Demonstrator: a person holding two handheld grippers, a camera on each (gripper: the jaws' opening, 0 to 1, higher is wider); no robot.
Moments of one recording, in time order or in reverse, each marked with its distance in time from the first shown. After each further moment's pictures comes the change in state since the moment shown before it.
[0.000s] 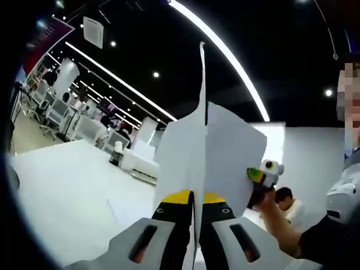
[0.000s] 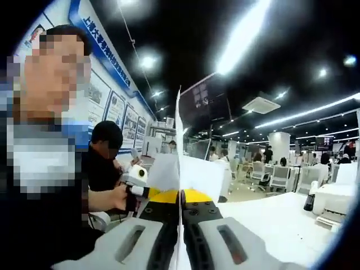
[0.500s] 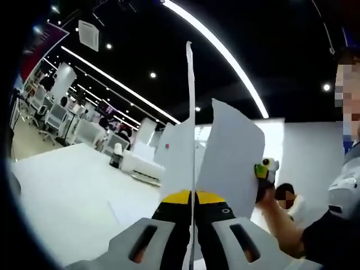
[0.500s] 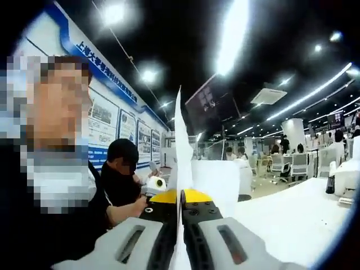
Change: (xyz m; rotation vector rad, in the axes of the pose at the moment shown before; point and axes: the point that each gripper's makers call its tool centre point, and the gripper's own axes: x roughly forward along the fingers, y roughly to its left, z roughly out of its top) left arm 0.000 -0.001 0.000 0.035 0.007 0.001; right arm -0.007 0.013 0.004 0.160 -0.048 0.132
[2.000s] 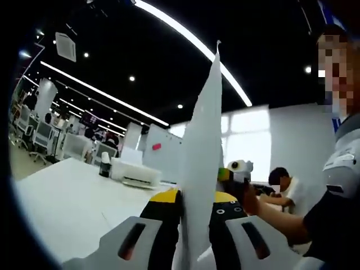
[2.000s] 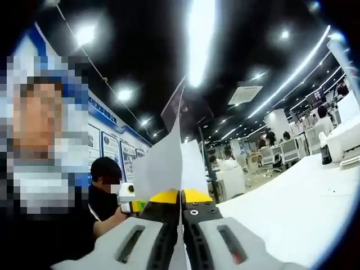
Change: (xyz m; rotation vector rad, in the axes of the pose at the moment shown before) left arm 0.010 -0.027 -0.011 0.145 0.029 -0.109; right arm 0.008 -0.056 -0.037 0.177 -0.129 -0.119
